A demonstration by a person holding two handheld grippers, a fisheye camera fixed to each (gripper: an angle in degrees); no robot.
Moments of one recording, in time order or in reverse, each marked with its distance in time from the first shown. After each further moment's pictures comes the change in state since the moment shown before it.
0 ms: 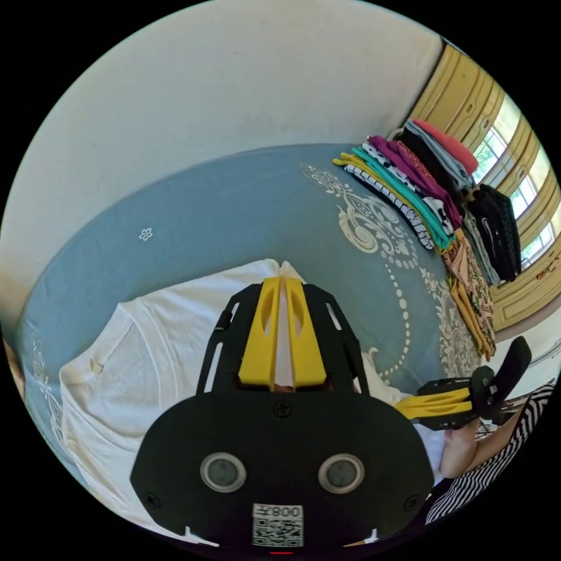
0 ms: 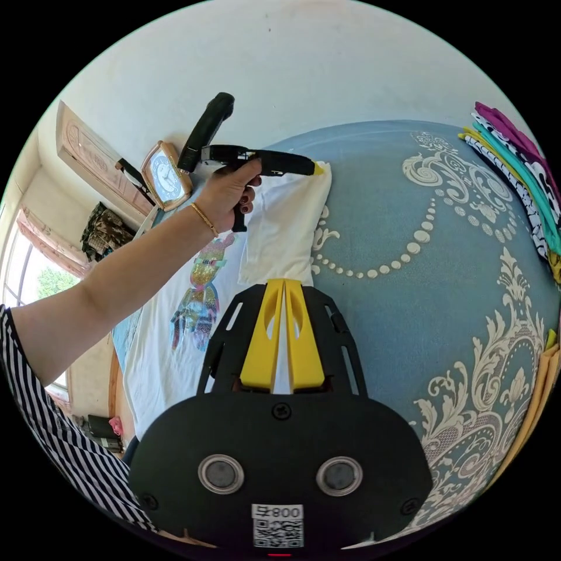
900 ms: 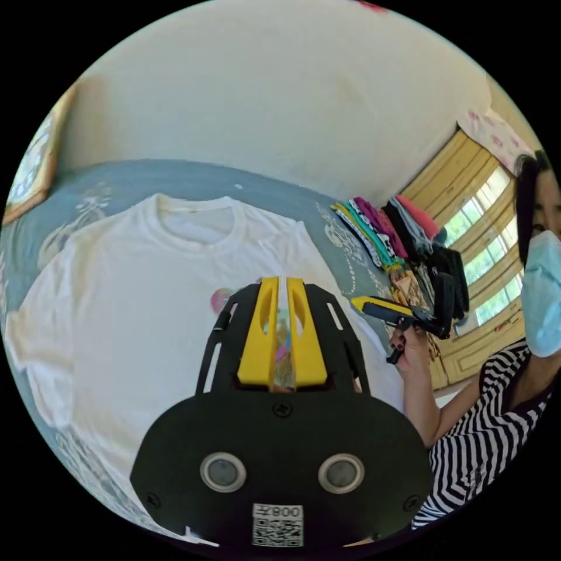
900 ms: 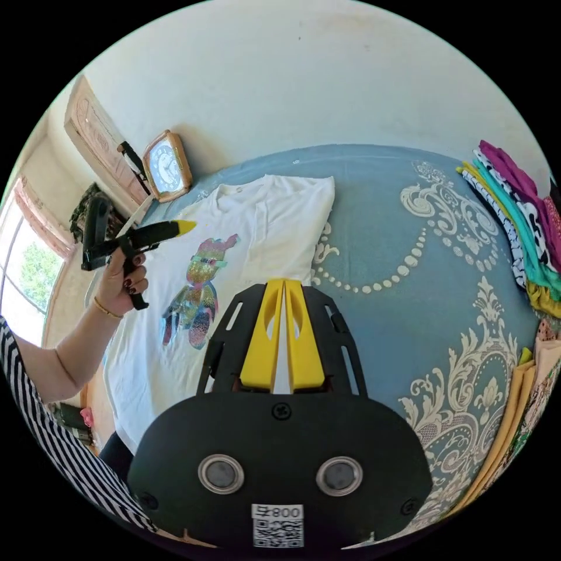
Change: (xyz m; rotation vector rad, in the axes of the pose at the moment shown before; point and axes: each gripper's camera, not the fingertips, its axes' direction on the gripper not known) left arm -0.041 0.260 -0.262 0.301 0.071 -0.366; right arm 0.032 0.067 0.083 0.095 0.059 -0.154
